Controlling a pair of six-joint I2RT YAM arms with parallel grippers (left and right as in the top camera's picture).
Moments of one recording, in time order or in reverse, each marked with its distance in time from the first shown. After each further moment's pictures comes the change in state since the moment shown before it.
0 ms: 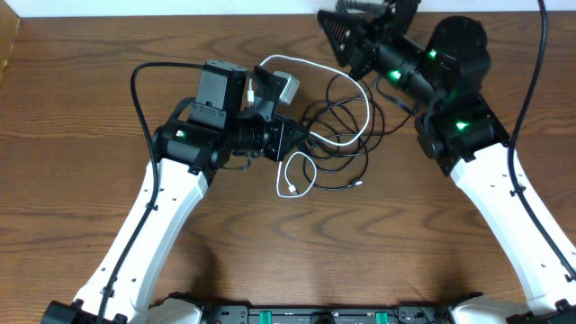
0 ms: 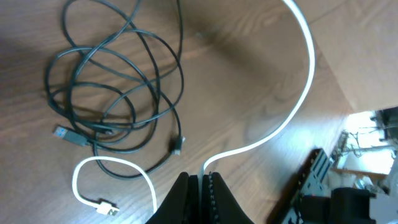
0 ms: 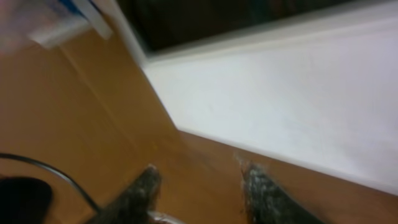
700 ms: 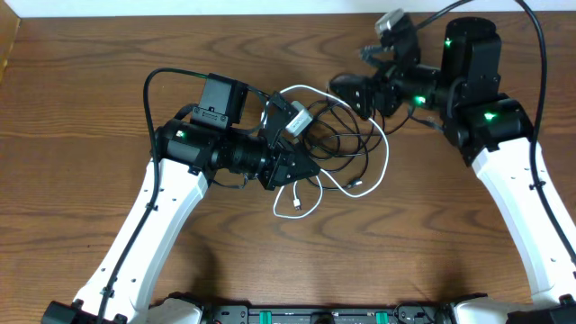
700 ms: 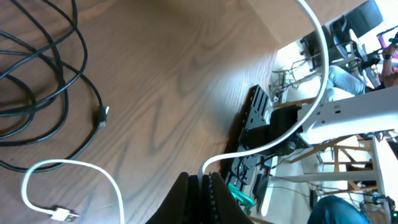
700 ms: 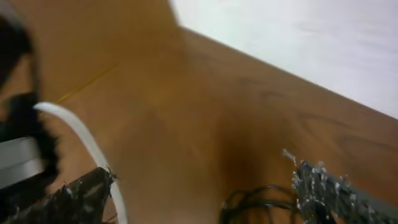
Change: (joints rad) left arm 0.000 0.000 0.000 -0.236 0.296 0.326; right arm -0.147 -0.001 0.000 -0.426 -0.376 -0.448
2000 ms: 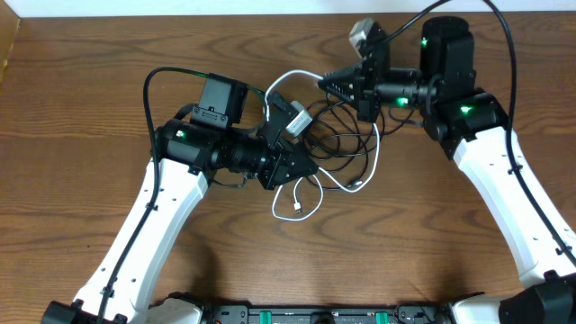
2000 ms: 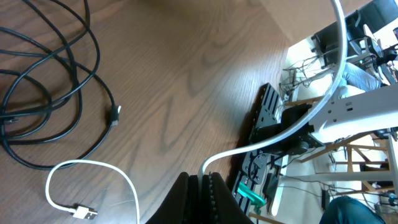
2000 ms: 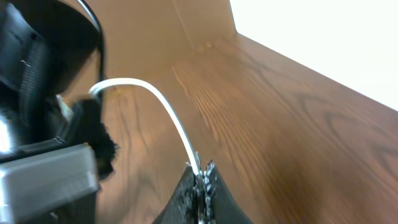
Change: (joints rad) left arm 0.000 0.000 0.000 0.005 -0.039 0.012; right arm 0.057 0.073 -0.003 0.143 -0.152 0.055
